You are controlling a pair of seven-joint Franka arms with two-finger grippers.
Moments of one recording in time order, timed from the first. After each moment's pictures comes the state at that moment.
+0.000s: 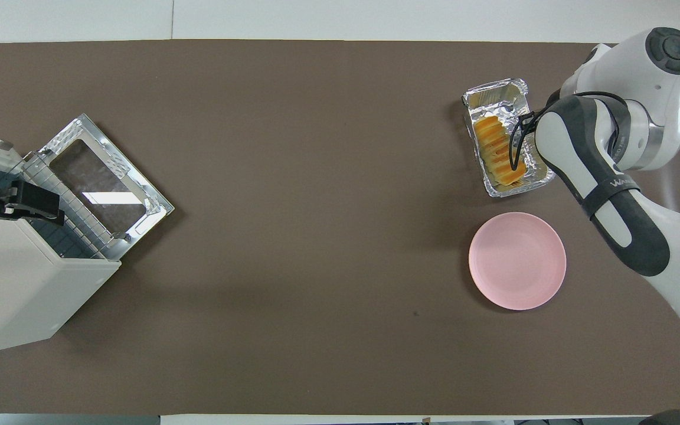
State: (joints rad) left arm -0.04 -0.06 -0.03 -1.65 -0.02 1.43 -0.09; right arm -0.03 0.57 0.03 -1.52 0.02 2.11 -0.22
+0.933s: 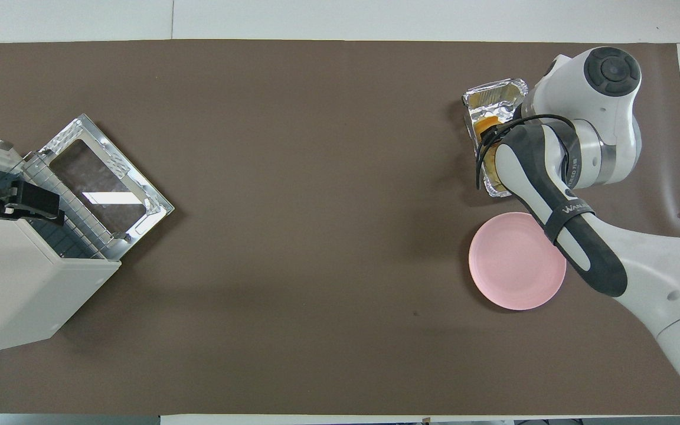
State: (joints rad) left arm -0.04 -0.06 -0.03 -1.65 -0.02 1.43 -0.09; right arm 0.05 0.53 0.03 -1.63 -0.07 2.26 -0.14
